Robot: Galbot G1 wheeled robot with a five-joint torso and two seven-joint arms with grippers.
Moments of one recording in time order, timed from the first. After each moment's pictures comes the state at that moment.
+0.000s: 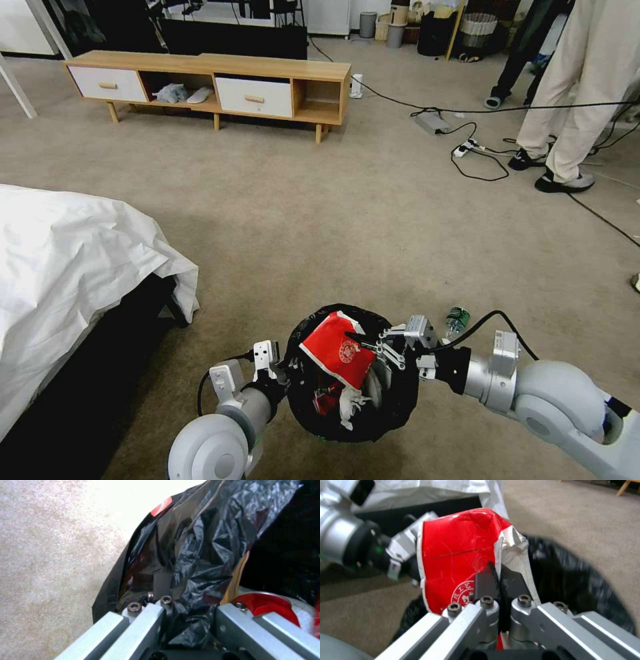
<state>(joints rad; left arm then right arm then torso) 1.48 -1.33 -0.25 -2.24 -0.86 0.62 -0.37 -1.29 0.52 0.22 2.18 0.77 -0.10 -0.42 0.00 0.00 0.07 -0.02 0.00</state>
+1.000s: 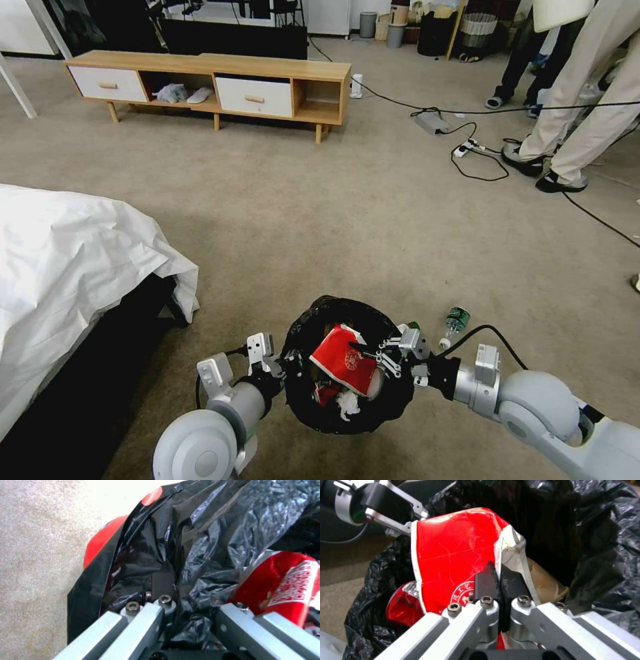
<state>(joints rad) 1.47 -1.34 -0.28 -2.29 -1.00 0.63 -0.42 -1.26 0.59 0.15 2.07 0.66 -0.08 -0.43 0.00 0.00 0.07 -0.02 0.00</state>
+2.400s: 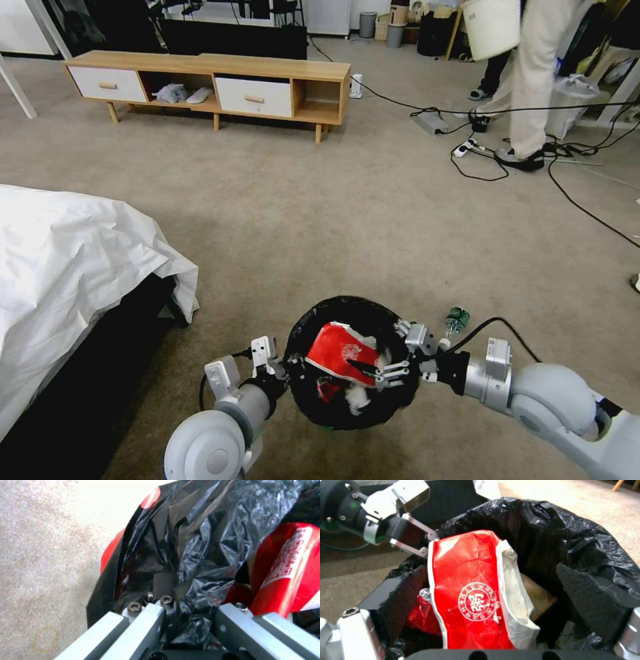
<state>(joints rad) 1.47 -1.35 -0.27 -2.24 -0.94 0.63 -0.40 -1.29 0.53 0.22 2.12 0.69 -0.07 -0.46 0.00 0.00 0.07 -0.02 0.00</state>
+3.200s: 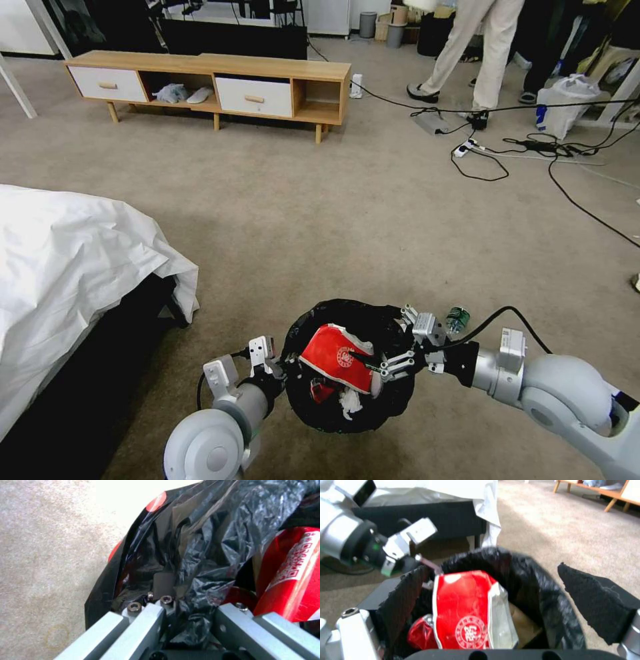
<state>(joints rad) 1.46 -1.35 -0.28 -2.22 -0.93 0.63 -0.41 -1.31 0.51 0.30 2.18 0.74 -0.06 -0.45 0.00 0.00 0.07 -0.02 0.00</state>
